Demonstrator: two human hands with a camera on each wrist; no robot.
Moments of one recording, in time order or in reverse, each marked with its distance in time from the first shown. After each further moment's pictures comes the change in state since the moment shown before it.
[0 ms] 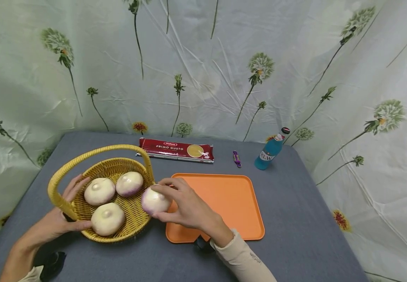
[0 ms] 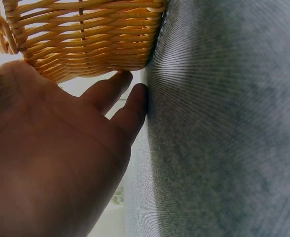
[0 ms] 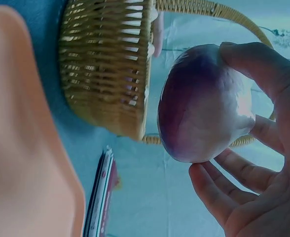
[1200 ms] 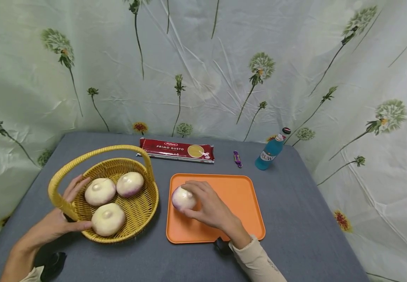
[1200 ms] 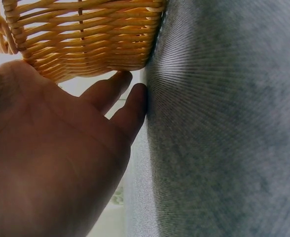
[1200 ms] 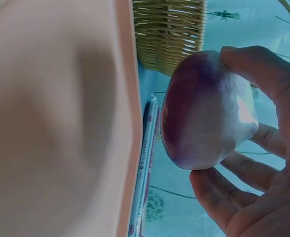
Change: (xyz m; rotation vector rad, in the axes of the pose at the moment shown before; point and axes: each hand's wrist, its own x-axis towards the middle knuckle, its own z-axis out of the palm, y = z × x) left_hand 0.000 0.001 0.000 0.032 0.011 -0.003; right_hand -0.045 0.040 -0.008 -0.055 0.006 0.238
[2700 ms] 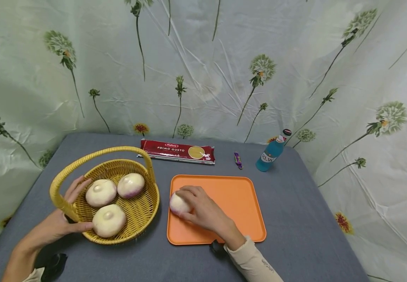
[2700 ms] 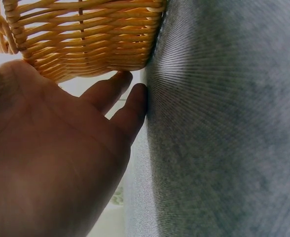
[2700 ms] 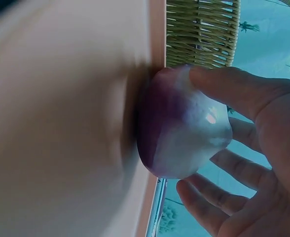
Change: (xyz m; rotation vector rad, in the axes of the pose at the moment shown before) left_hand -0.001 0.000 0.000 -0.024 -0.008 -0.010; right_hand 0.005 0.003 0.020 -0.121 -0.109 -0.025
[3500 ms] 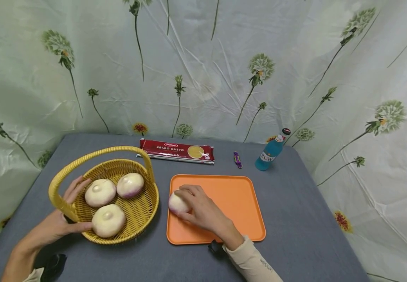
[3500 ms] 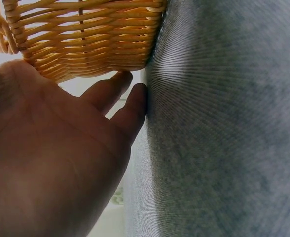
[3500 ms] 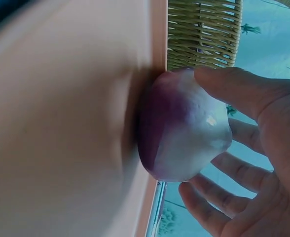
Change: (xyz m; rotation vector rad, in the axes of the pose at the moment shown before) left_hand 0.000 -0.002 0.000 0.023 0.006 0.017; right_hand 0.000 -0.005 0.000 -0.019 0.016 -0.007
